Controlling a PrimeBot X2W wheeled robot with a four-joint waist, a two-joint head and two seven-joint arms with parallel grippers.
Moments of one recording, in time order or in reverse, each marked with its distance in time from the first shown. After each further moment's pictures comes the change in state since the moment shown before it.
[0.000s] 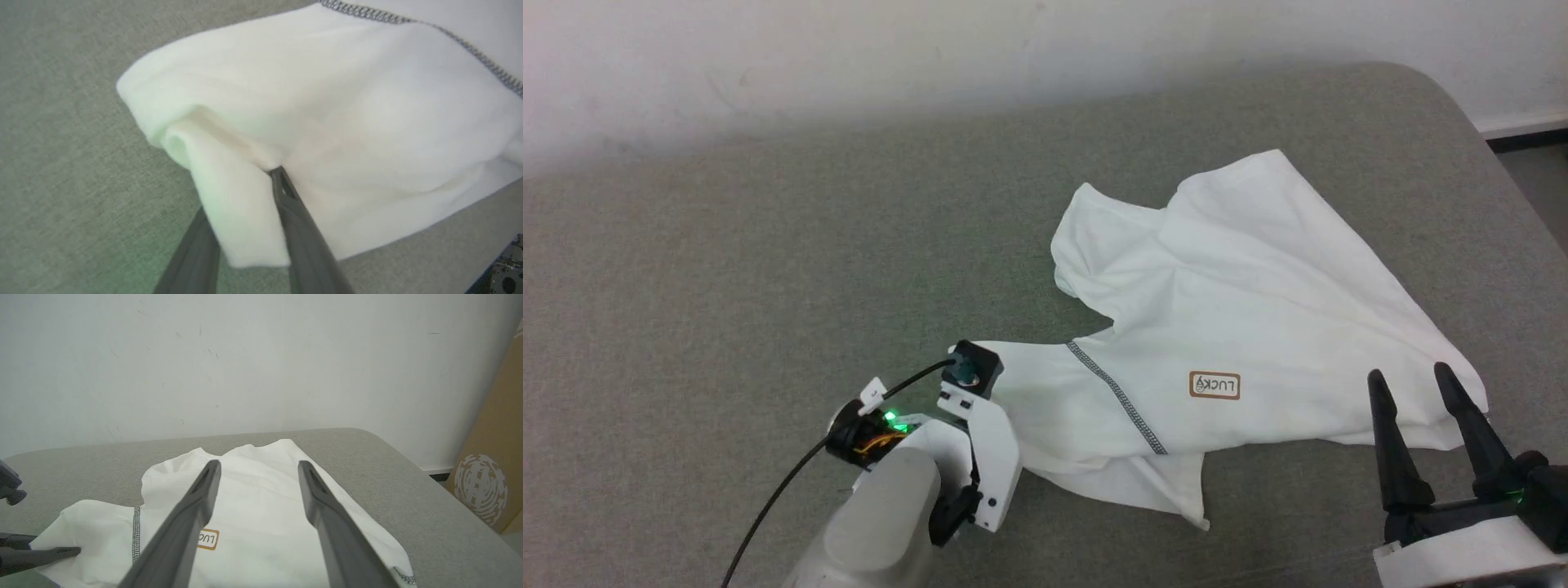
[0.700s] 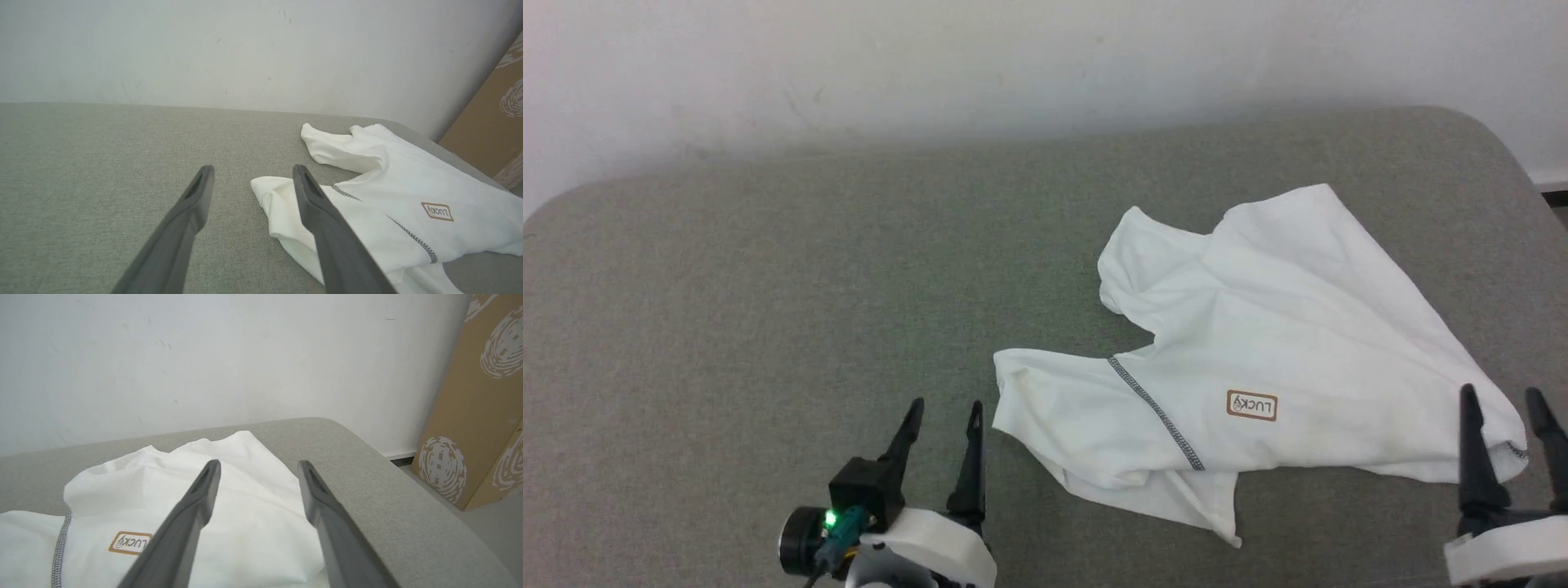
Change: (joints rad) left arm 0.436 -0.023 0.189 -0.545 -0.045 0.141 -0.581; right arm -0.072 -0.066 -0.167 0.269 0.052 0.000 -0.074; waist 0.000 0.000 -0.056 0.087
